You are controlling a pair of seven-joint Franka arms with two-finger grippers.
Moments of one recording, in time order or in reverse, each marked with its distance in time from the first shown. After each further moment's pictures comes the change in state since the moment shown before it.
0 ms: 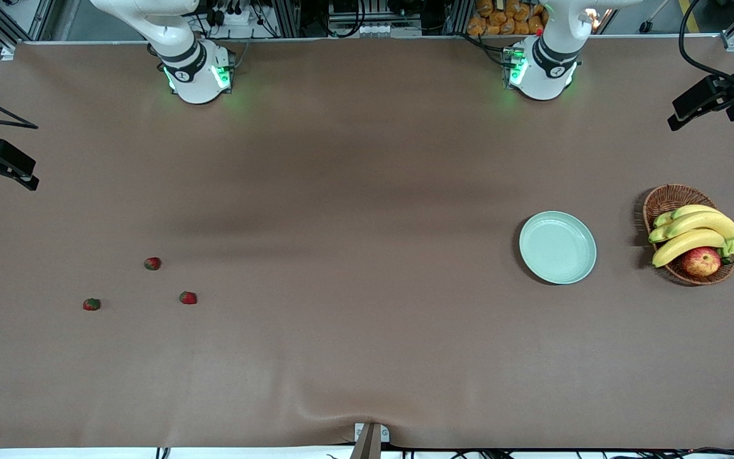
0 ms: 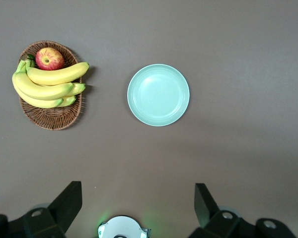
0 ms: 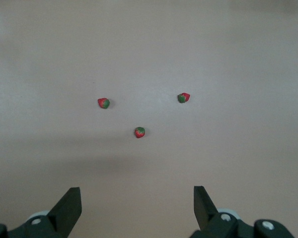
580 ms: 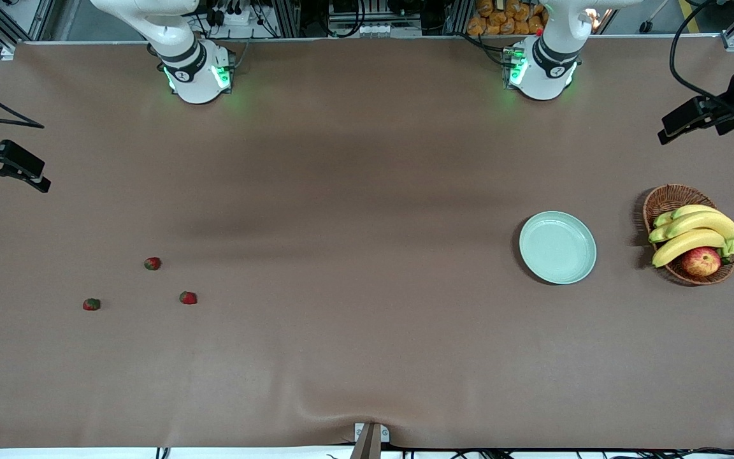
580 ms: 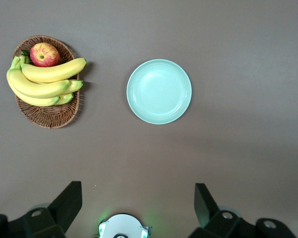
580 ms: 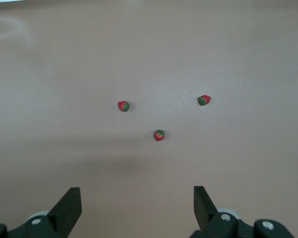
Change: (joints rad) left arm -0.005 0.060 -0.004 0.005 0.011 0.000 0.000; right arm -0.001 0.008 -0.003 -0.004 0.086 0.006 0.001
